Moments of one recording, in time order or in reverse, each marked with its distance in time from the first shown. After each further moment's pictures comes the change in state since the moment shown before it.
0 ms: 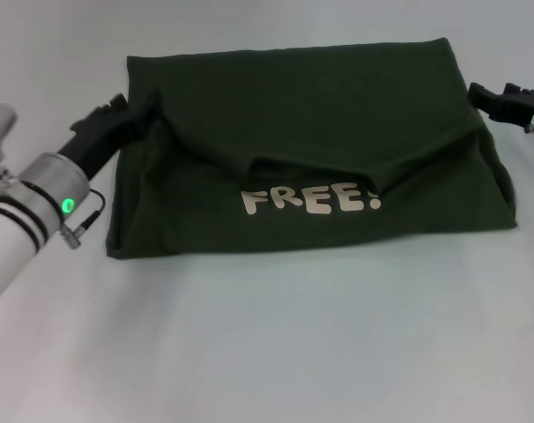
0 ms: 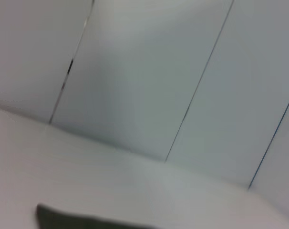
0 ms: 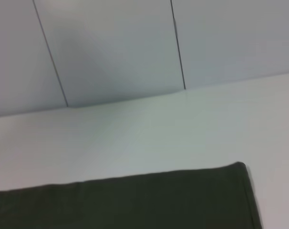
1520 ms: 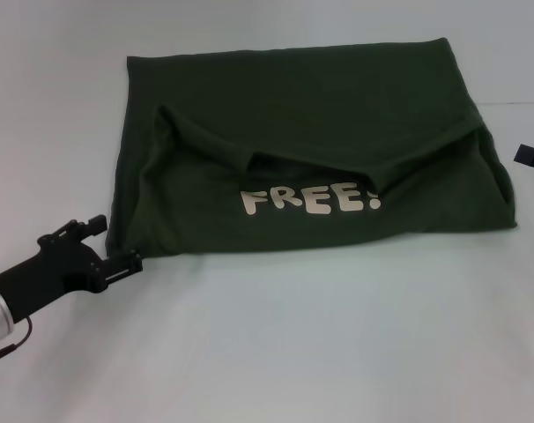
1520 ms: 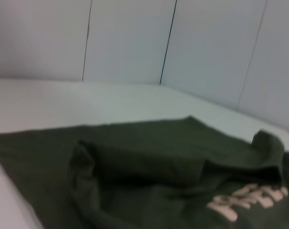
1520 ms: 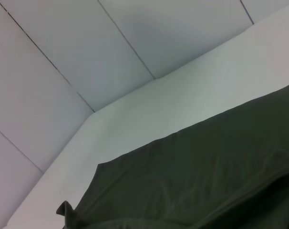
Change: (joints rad) left arm 0.404 0.024 0.488 0.353 0.199 0.307 -0.183; right arm -0.321 -0.091 -0.216 -0.256 -0.050 -0.642 0.598
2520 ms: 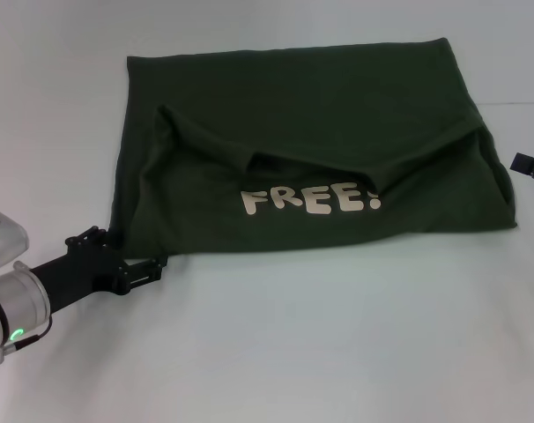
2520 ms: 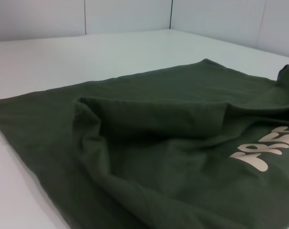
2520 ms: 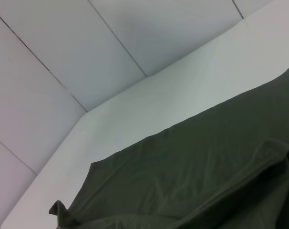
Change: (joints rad) left arm -0.075 -0.024 0.079 -0.024 0.068 -0.236 0.022; right arm -0.005 0.009 0.003 0.026 0.001 0.026 -0.006
